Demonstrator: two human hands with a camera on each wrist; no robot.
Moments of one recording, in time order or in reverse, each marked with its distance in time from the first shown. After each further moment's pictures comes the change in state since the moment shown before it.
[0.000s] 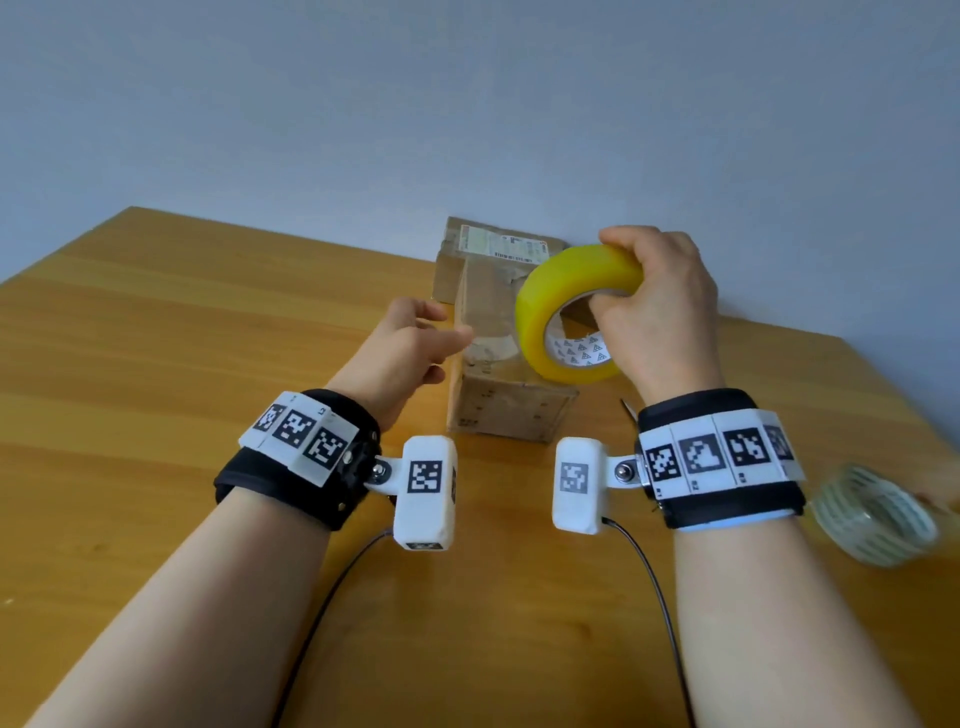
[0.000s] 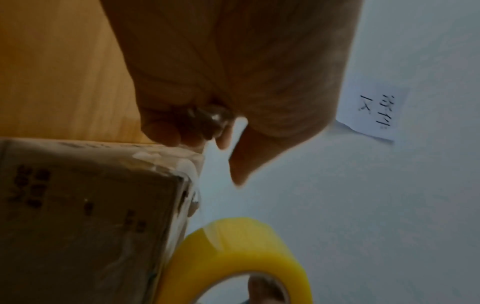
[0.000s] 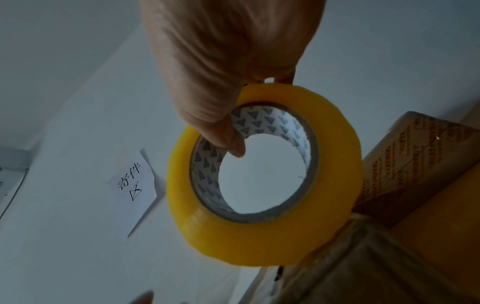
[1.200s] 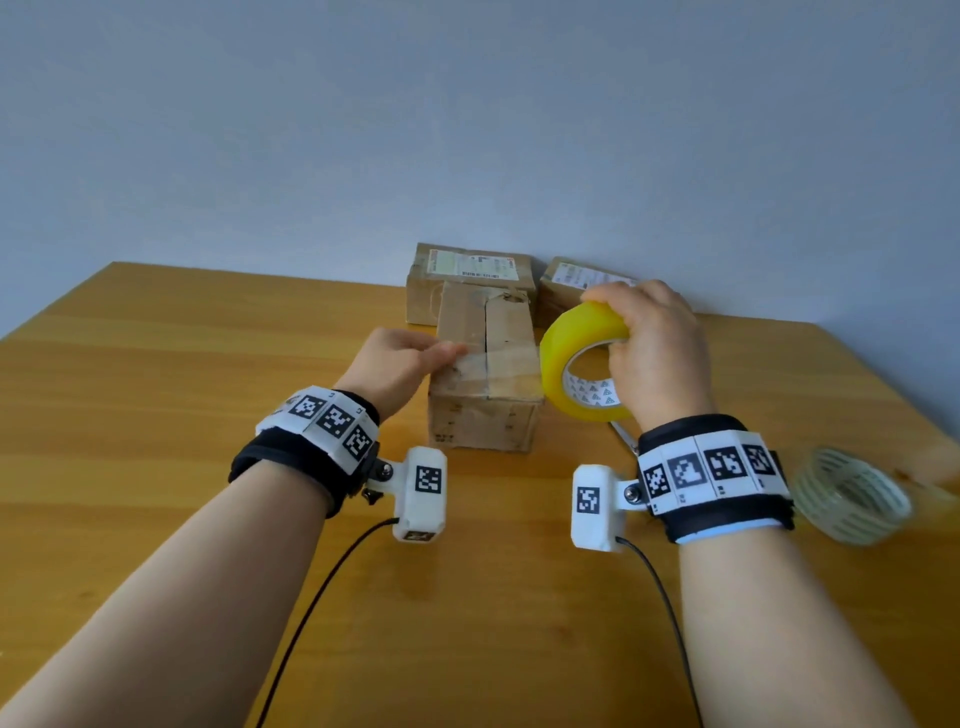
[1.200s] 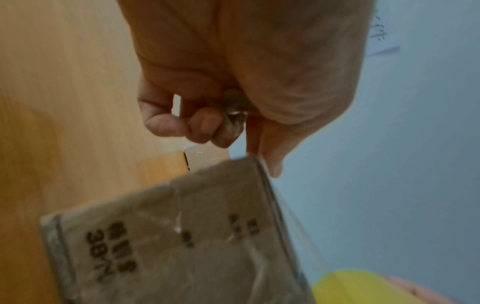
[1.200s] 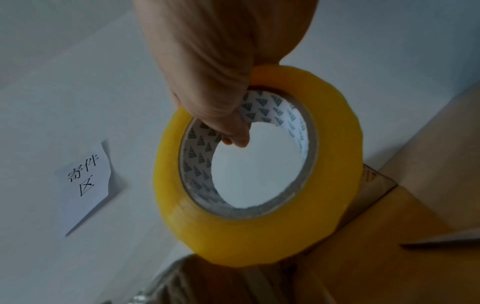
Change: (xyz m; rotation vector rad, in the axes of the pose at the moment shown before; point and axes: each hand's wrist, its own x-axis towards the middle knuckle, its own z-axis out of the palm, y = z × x) left_hand 0.023 0.003 0.015 0.347 -0.046 0.119; right_hand -0.014 0.062 -0.004 -0.164 0.071 -0.125
